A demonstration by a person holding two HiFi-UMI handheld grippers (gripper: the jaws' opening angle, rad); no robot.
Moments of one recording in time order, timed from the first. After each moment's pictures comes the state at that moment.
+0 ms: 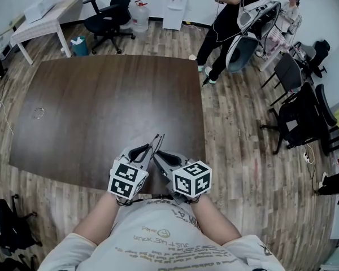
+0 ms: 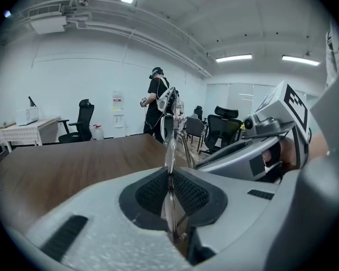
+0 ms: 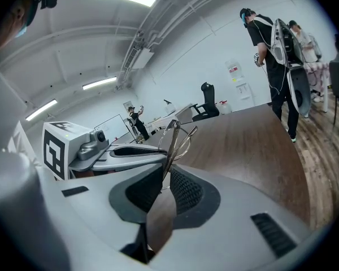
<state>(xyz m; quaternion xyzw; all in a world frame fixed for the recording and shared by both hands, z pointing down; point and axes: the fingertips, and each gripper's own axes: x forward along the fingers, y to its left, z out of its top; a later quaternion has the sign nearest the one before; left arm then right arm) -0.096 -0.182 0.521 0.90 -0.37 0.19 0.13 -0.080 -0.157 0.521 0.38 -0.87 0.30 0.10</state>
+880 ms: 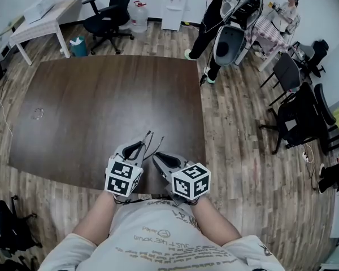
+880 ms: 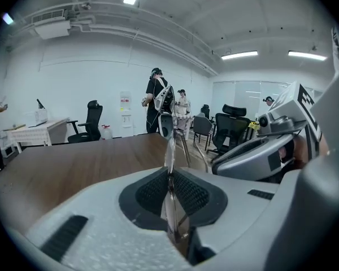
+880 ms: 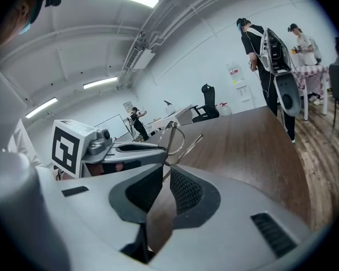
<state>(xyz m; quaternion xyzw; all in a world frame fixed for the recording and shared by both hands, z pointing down) -0.124 -0.194 0.526 0.89 -0.40 0.19 0.13 -0.088 -0.152 0.521 0.38 -0.87 0.29 0.10</state>
